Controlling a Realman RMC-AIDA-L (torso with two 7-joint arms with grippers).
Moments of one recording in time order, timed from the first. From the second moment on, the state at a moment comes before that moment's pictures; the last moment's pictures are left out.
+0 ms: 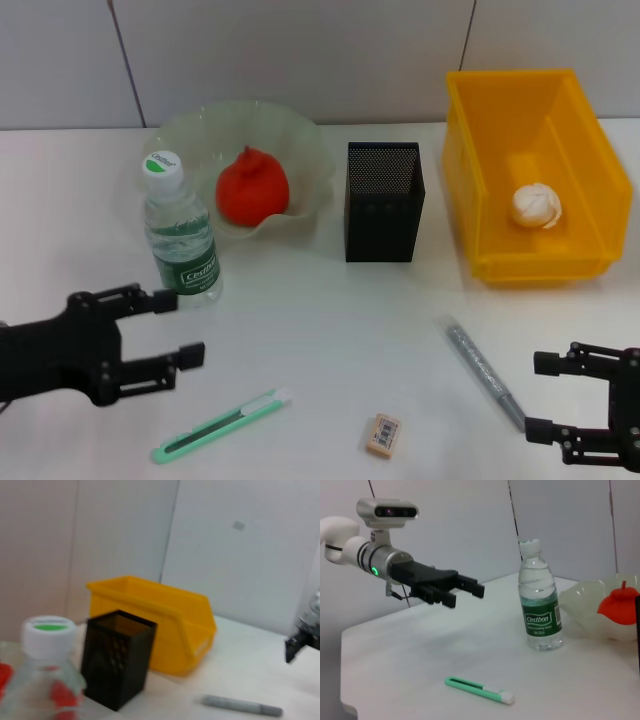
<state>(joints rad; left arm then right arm) -0.26 -2.07 0.83 0.91 1.85 1.68 -1.37 0.26 2.08 -0.65 -0.83 -2.02 -1.81 1.23</state>
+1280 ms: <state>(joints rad) -0.20 -2.07 1.76 1.71 2.66 1.47 -2.44 0.31 2.08 -0.65 -0.84 -2.02 -1.81 1.27</state>
